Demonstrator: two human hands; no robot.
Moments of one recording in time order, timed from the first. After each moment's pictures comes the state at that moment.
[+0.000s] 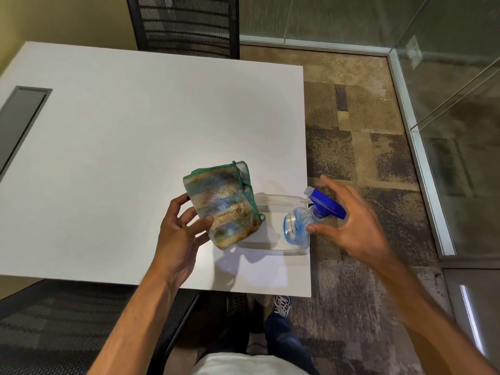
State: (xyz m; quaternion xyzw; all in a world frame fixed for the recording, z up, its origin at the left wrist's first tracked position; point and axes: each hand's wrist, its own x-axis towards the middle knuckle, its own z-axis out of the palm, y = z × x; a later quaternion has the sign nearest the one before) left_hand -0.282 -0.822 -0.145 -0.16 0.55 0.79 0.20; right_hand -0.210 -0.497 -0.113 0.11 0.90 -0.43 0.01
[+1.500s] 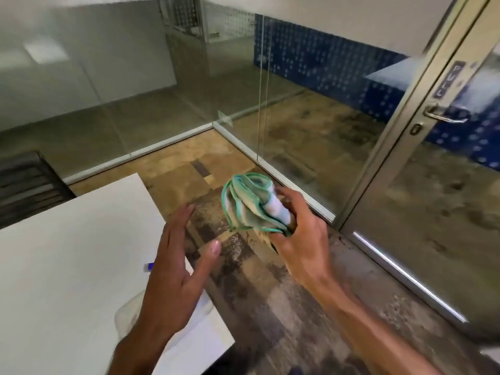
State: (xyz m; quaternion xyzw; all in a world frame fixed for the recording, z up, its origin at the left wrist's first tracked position) left_hand -0.173 -0.607 0.032 0.40 0.75 0.50 0.12; right_hand -0.027 -0.442 0.030 0.36 0.79 -0.34 -0.37
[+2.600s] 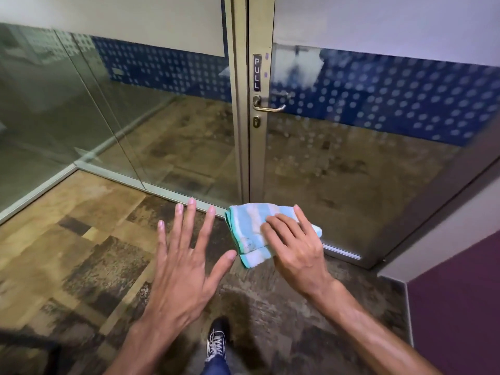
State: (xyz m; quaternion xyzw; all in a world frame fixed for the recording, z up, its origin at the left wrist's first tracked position) left_hand 0.019 -0.294 -0.016 0.74 0.65 0.18 0.00; right_hand 0.254 -0.230 -0.045 0.40 0.81 0.24 -0.35
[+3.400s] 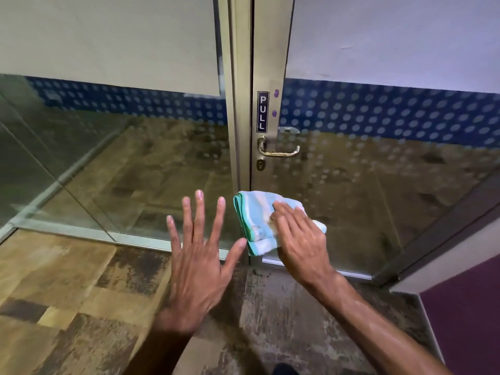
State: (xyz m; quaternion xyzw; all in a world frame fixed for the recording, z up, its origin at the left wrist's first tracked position) left_hand -0.087 0.023 -0.022 0.78 0.57 0.24 -0.06; right_hand 0.132 0.027 -0.026 0.53 0.77 0.21 -0.29
